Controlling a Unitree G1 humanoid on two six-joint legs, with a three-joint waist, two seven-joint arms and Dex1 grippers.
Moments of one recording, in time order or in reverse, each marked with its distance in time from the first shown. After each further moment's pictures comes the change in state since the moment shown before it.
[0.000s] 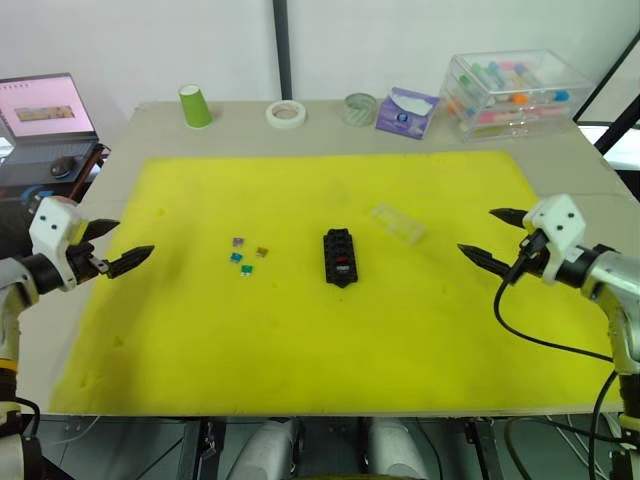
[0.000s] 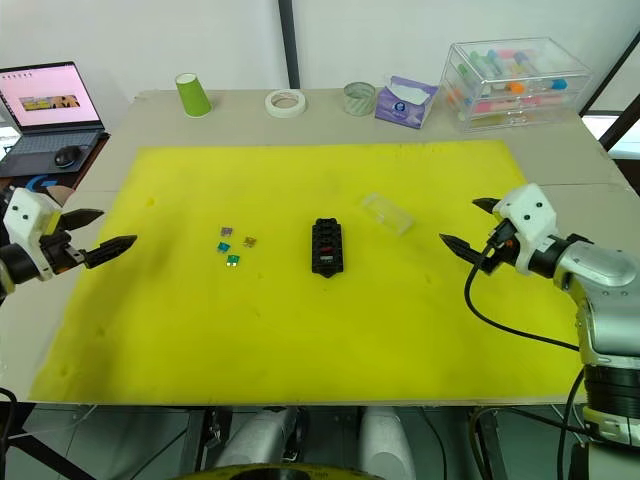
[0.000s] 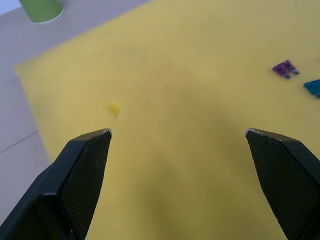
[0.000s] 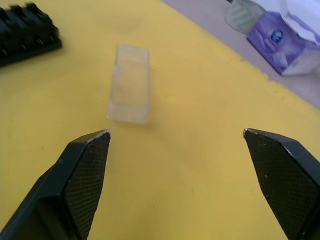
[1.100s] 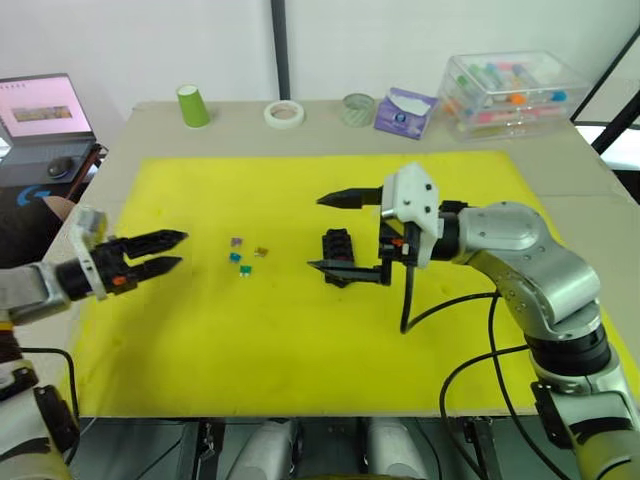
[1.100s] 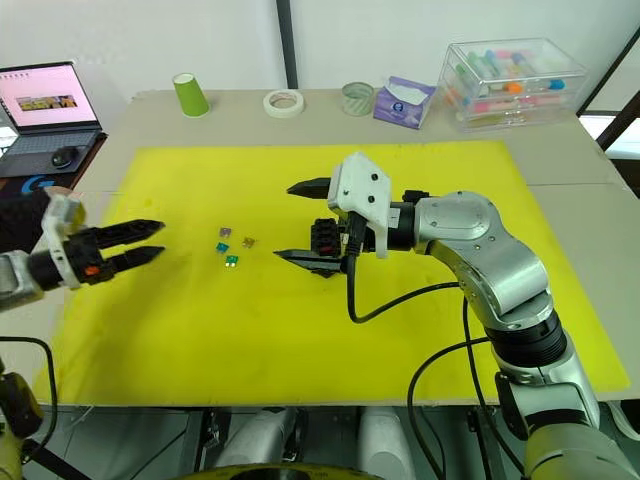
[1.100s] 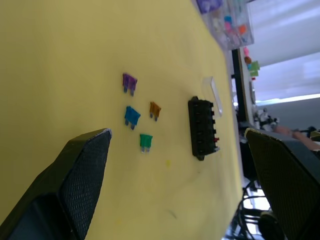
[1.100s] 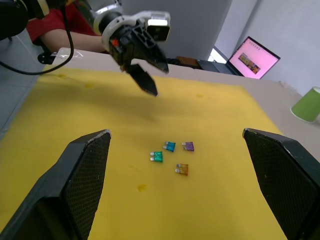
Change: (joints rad) left arm -0.230 -0.114 0.228 0.017 -0.691 1.462 0.350; right arm -0.427 0.196 0.454 -0.449 0.241 0.350 -0.004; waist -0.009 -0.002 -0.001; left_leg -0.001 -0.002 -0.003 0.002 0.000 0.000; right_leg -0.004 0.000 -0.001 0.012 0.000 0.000
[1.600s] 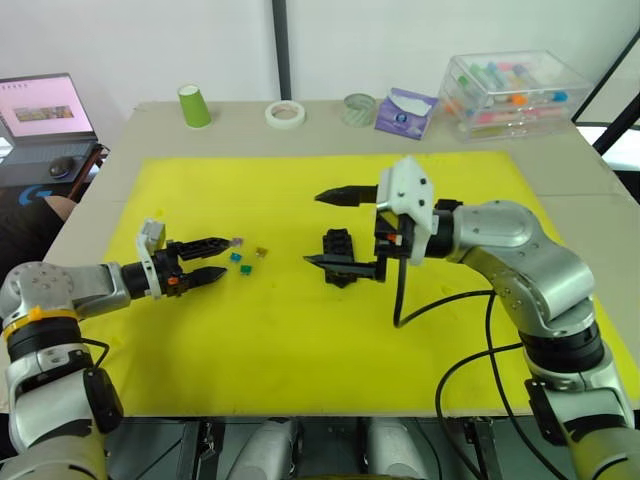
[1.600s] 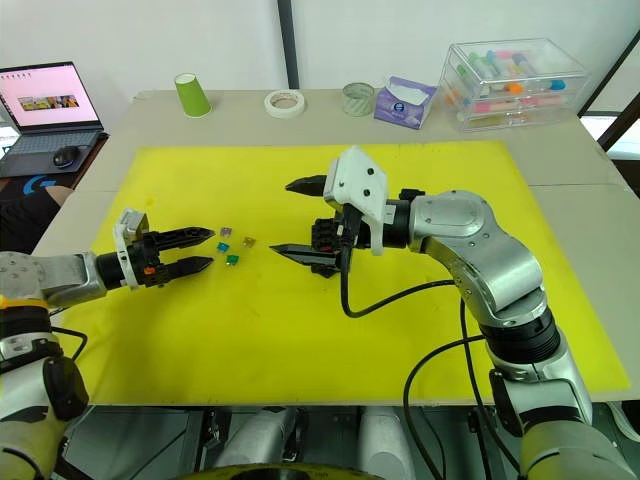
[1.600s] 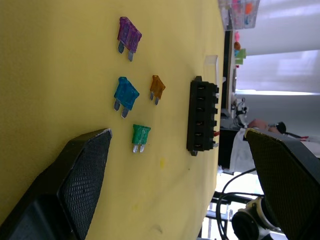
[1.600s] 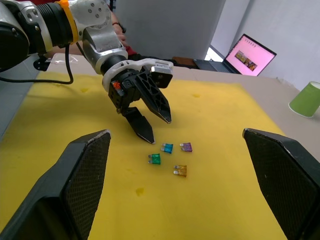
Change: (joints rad) left arm -0.083 -0.158 -0.030 0.082 0.032 -0.014 0.137; right arm -0.017 0.024 0.003 0.009 0.008 0.038 -0.029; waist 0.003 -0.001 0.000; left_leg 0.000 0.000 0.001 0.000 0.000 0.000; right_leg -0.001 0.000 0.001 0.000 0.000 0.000
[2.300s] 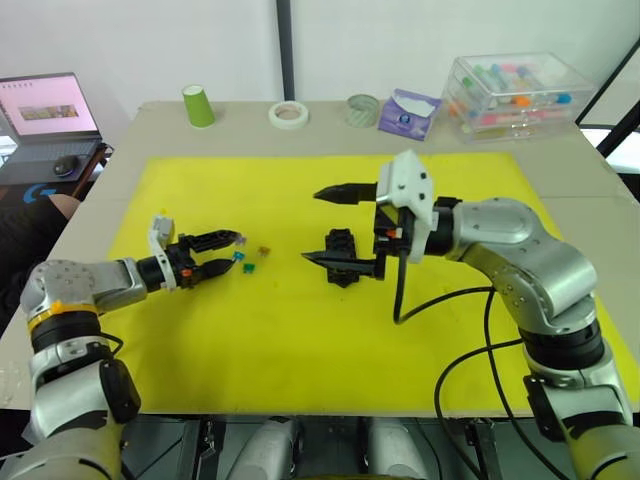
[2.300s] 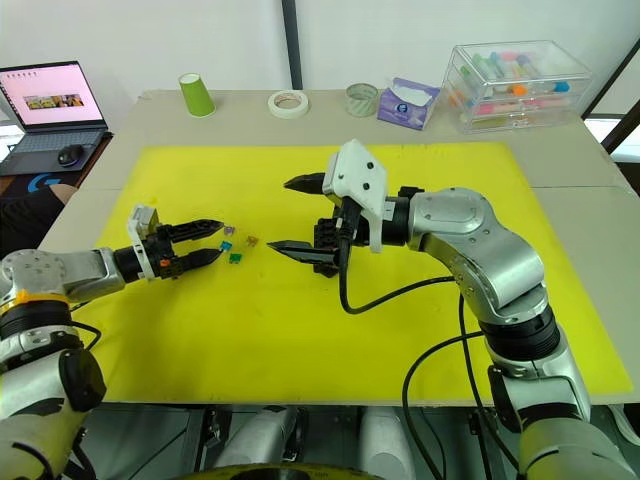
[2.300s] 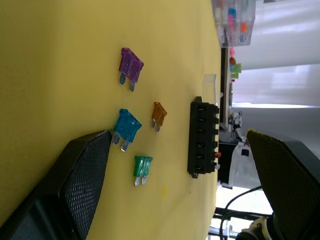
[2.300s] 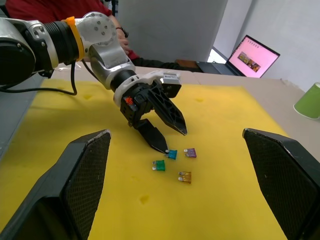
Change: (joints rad) left arm -0.052 -0.071 0.022 0.057 0.075 -0.080 -0.001; right arm -0.024 0.005 -0.008 -0.003 0.039 0.038 -0.020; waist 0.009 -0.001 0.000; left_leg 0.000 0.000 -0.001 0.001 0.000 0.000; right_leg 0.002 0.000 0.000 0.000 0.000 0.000
